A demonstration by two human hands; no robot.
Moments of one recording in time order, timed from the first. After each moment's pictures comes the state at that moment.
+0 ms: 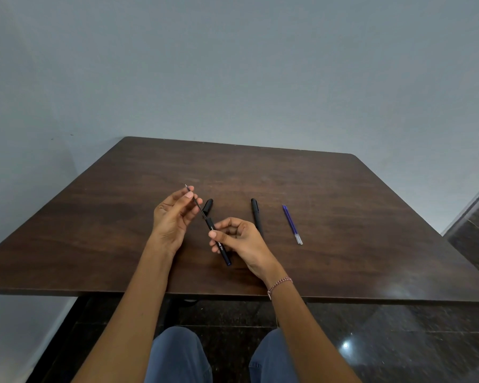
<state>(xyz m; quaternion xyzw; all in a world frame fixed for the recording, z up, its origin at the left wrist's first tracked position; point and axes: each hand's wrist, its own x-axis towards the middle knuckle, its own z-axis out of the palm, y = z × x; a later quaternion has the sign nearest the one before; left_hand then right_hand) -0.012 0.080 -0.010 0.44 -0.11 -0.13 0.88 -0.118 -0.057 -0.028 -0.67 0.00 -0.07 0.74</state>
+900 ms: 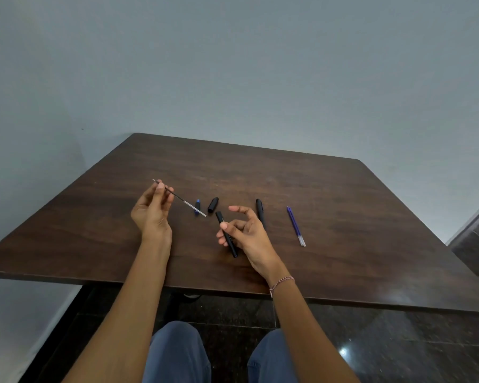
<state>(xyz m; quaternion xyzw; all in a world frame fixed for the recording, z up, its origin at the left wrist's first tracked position) 0.010 0.094 -0.015 0.36 0.05 0.08 0.93 -0.115 -0.060 -0.028 -0.64 0.01 -0.10 0.76</state>
